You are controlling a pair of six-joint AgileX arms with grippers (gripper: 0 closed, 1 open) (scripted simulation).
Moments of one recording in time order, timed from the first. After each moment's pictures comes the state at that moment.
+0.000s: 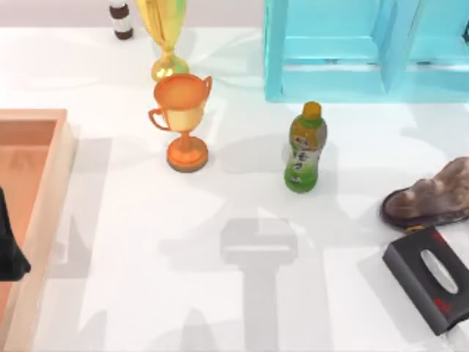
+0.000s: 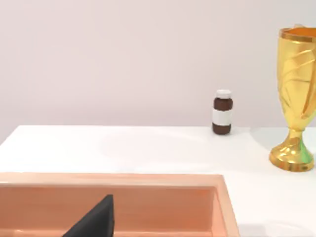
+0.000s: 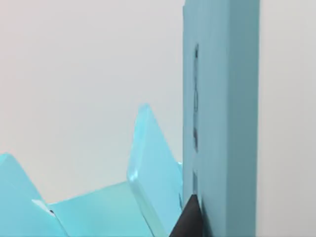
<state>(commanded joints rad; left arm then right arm) 0.00 0.00 0.00 0.00 0.00 0.00 -0.04 1.24 0.68 0.52 -0.06 0.39</state>
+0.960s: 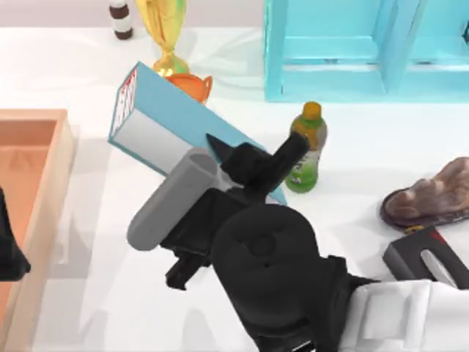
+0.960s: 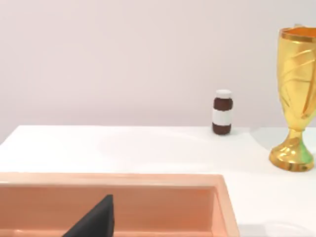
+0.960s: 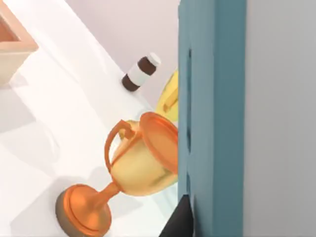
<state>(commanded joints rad) 0.00 0.00 0.00 0.00 0.00 0.00 1.21 1.61 0.86 0.50 0.83 -0.57</state>
